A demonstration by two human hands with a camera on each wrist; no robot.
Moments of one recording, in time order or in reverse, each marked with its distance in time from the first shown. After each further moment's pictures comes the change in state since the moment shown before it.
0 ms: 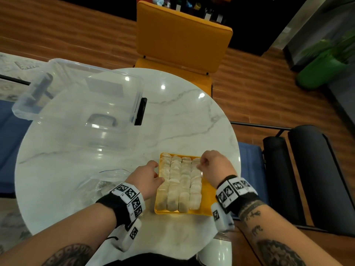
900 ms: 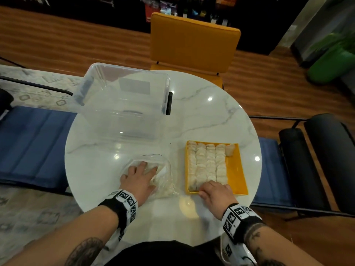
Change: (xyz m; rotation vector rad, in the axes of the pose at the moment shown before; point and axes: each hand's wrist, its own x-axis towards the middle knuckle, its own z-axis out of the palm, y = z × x) left_hand -0.051 -0.130 -0.001 0.557 0.091 0.075; right_hand -0.100 -0.022 0.121 -0.227 -0.197 -0.119
